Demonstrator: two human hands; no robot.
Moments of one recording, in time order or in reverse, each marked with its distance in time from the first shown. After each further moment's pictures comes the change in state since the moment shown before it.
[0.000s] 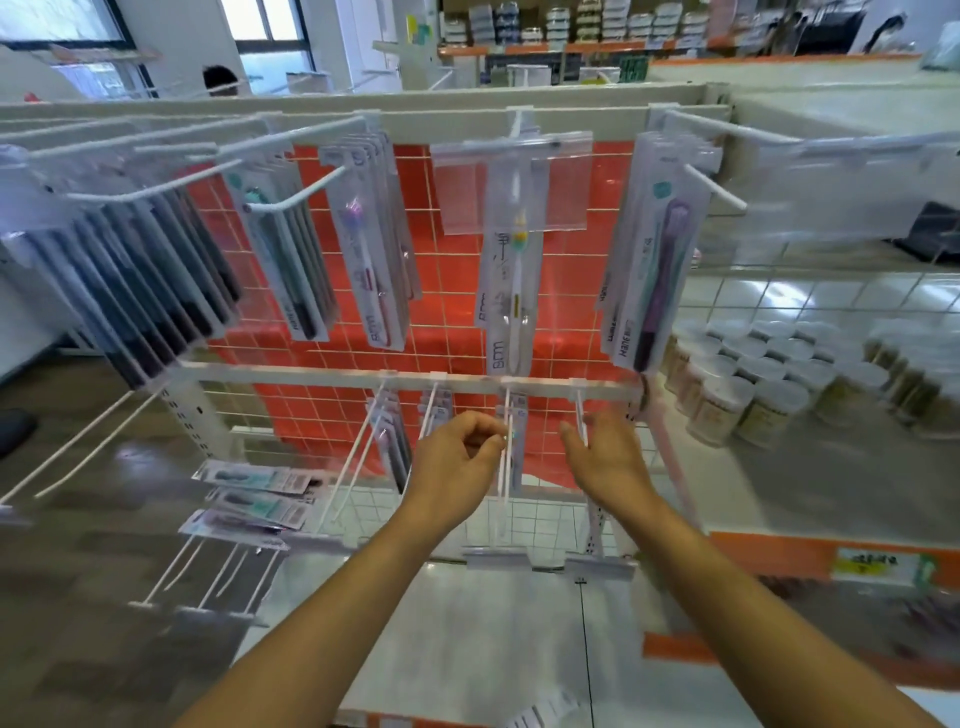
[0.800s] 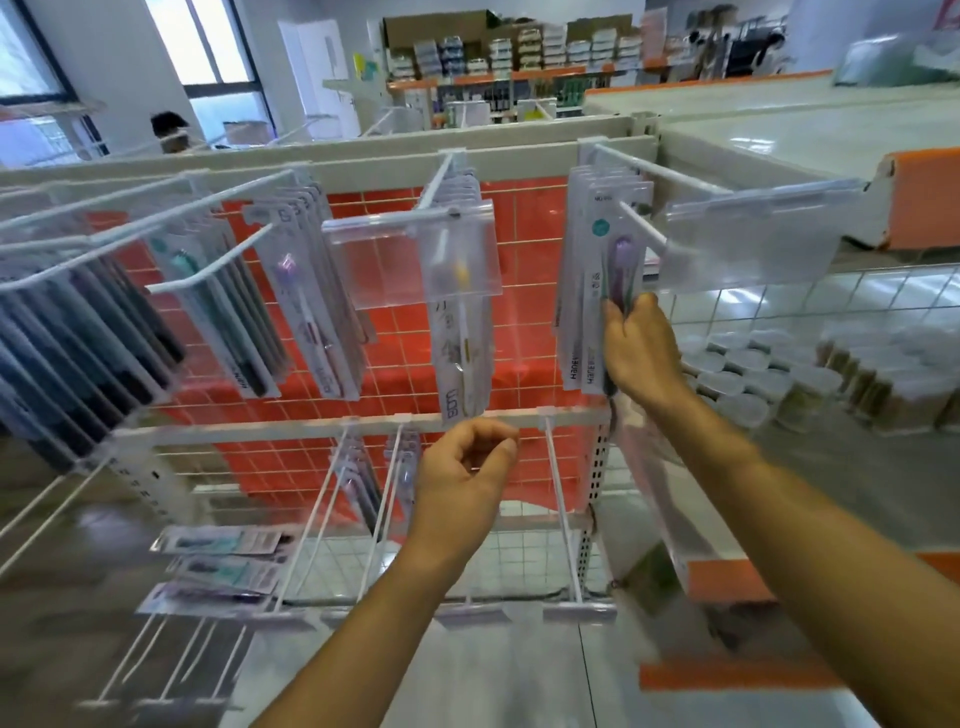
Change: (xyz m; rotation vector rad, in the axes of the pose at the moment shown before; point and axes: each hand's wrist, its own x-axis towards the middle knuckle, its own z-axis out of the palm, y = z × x) left_hand 0.009 0.054 0.026 -0.384 0.015 0.053; right_hand 0.105 -0.023 -0.097 0.169 0.334 -0.070
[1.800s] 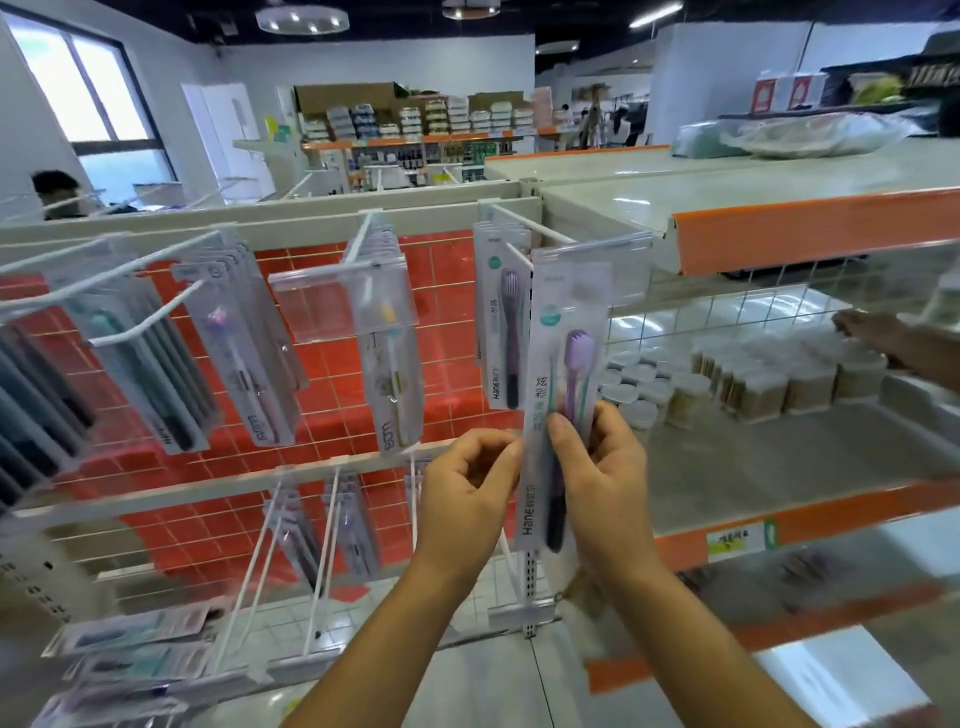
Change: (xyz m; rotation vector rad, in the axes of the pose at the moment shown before) left_hand -0.030 0.033 0.040 -0.133 -0.173 0.135; right_hand -0.175 -0.041 -0.062 0.766 0.099 -0.030
